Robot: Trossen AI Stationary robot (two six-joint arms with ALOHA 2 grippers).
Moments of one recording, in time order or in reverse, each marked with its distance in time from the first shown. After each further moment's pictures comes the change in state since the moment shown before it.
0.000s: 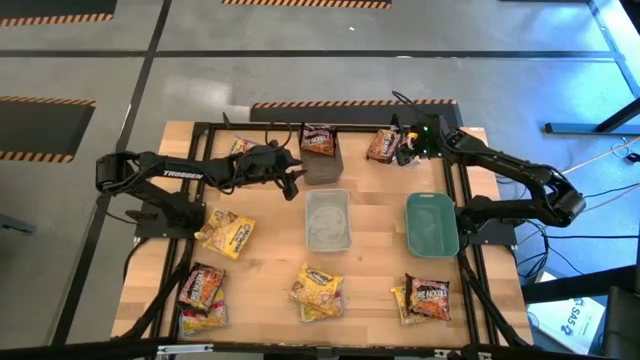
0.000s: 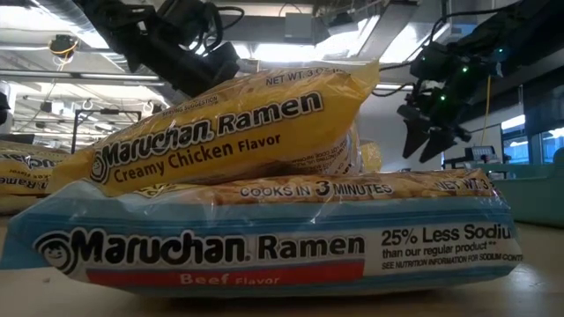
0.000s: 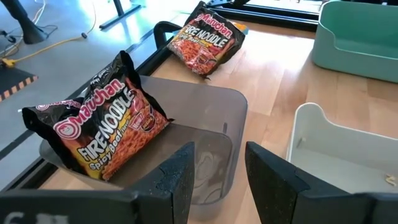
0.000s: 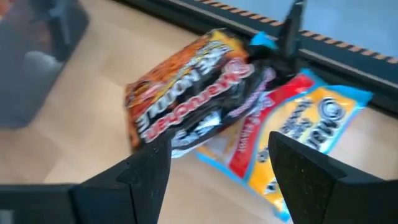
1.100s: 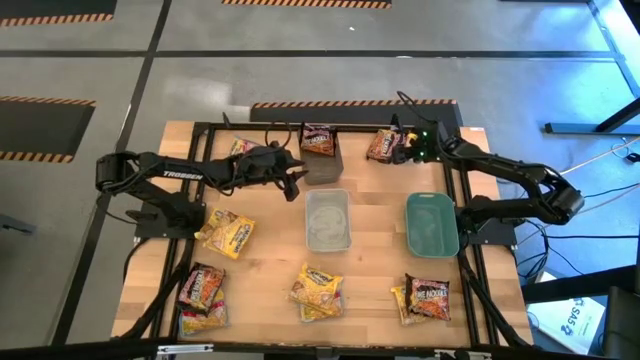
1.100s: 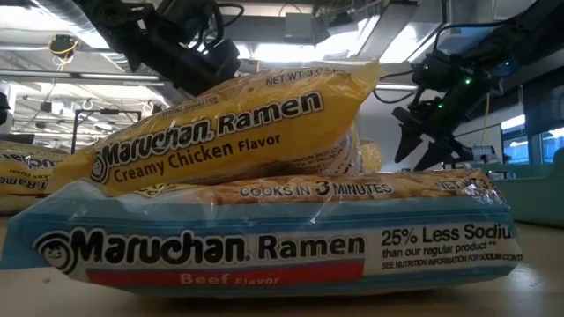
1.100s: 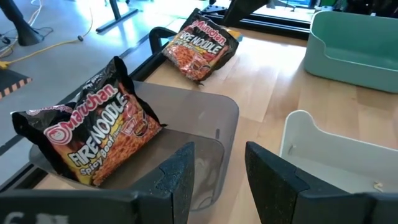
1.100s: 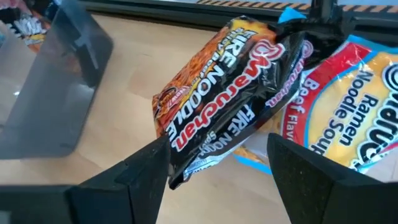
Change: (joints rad) left arm -0.016 0.001 0.000 0.024 0.000 -0.019; right arm 0.000 0.029 -0.102 0.201 -0.086 0.252
